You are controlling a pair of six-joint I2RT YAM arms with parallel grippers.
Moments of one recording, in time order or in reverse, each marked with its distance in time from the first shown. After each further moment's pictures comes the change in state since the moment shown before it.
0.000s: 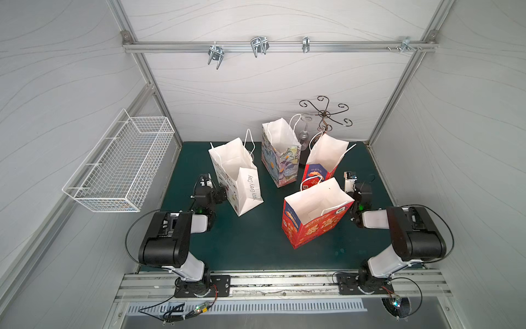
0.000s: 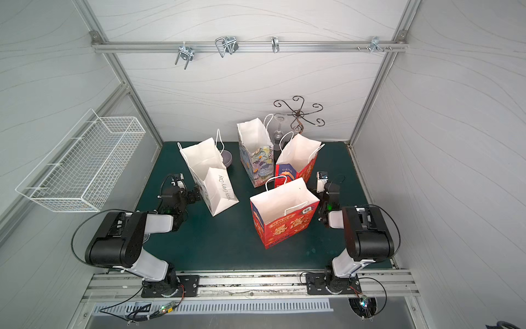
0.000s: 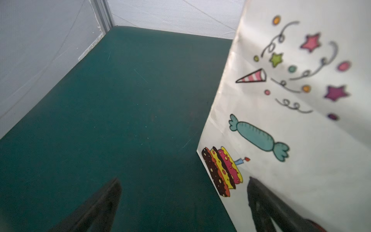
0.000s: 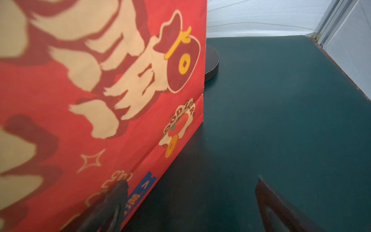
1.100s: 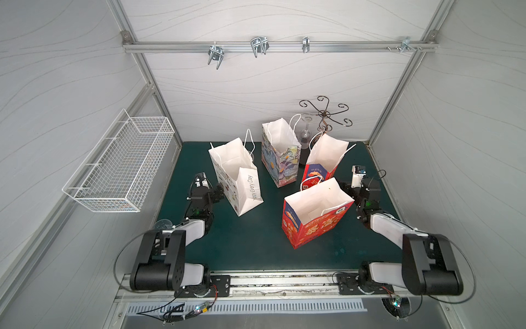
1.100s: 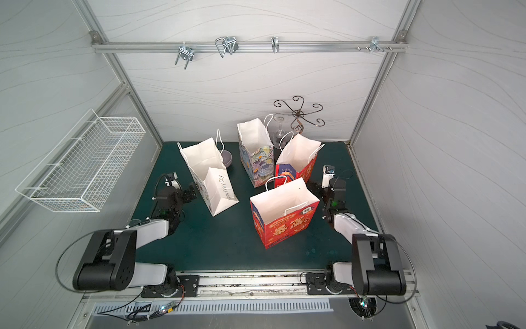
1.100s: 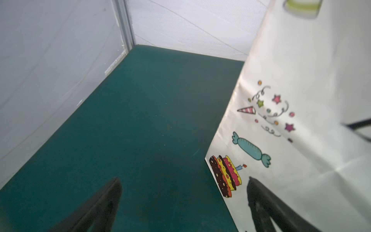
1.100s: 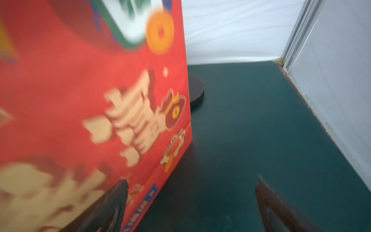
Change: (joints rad) left arm 0.000 -0.249 -0.021 -0.164 -0.088 -0.047; right arm -0.002 -0.323 0.080 -0.343 0.060 0.045
